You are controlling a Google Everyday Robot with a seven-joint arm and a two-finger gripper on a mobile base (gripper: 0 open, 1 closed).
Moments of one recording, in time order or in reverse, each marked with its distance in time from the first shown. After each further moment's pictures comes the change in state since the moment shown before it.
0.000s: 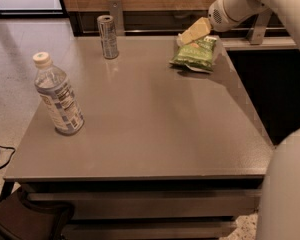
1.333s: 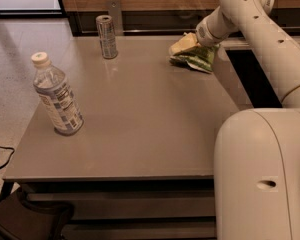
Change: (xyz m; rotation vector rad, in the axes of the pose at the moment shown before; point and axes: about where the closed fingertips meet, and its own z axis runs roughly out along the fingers) arm 0.024 -0.026 0.100 -0.032 0.073 0.198
